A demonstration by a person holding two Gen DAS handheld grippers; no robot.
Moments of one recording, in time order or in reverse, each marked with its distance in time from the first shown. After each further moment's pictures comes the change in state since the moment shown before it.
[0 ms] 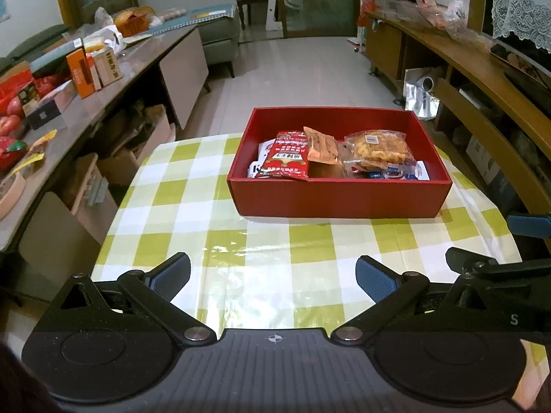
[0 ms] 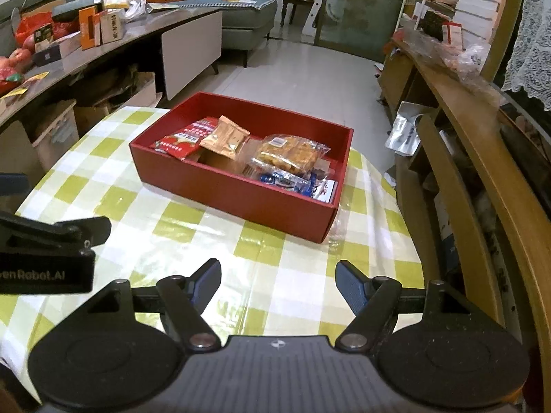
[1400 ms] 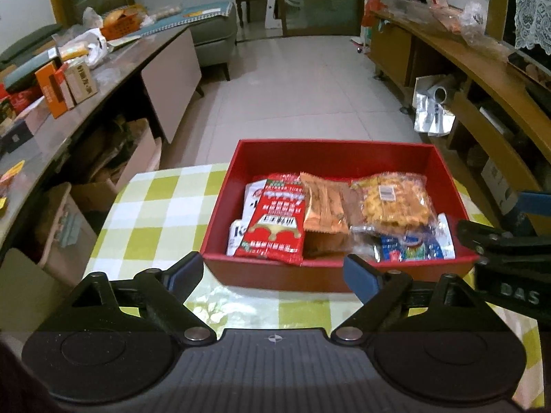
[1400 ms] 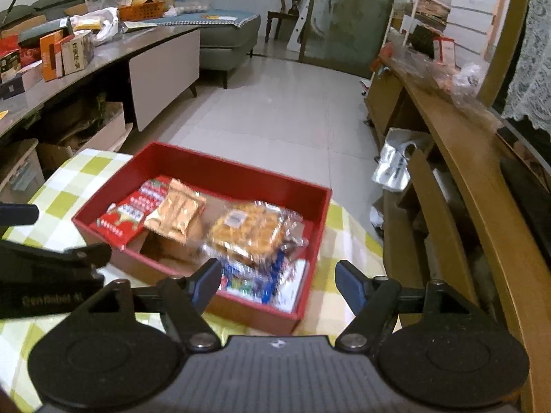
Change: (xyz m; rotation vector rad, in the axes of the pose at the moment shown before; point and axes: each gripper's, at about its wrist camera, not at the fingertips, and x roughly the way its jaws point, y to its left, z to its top) left arm 0.070 -0.013 0.076 -0.005 0.019 0.001; right arm 0.054 -0.037 0.076 0.031 -0.046 -0.048
